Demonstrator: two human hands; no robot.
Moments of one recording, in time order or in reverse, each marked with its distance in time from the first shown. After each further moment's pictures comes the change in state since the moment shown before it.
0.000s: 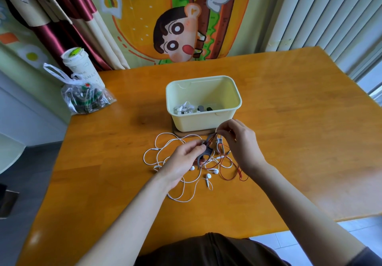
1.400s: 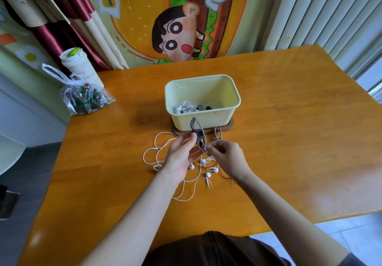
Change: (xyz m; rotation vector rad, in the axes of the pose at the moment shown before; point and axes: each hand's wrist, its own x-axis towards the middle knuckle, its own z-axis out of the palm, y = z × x) left_hand 0.017 -0.004 0.005 -0.407 0.246 -0.051; right_hand -0.024 -0.006 0.029 0.270 -0.195 0.431
